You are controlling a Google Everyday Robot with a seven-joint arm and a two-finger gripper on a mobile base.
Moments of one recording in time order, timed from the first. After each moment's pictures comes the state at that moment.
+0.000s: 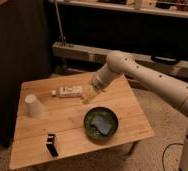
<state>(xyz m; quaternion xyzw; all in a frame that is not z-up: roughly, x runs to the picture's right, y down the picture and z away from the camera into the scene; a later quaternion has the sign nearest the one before) -0.024 -0.035 0.769 -0.30 -0.29 0.21 0.88</state>
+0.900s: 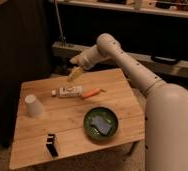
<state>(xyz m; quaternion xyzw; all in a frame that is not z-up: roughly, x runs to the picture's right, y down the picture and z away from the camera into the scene) -0.159 -0.098 0.771 -0.27 -0.40 0.13 0.87</state>
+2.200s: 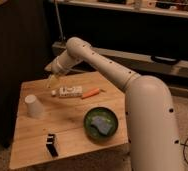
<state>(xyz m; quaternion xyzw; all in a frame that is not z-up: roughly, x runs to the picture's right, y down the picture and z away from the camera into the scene) -0.261 -0.038 0.749 -0.29 -0.43 0.03 0.85</state>
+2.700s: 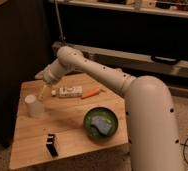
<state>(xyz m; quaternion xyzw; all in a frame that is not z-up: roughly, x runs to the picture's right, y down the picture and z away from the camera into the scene) -0.297 -0.001 0.757 -0.30 -0.43 -0.01 0.85</state>
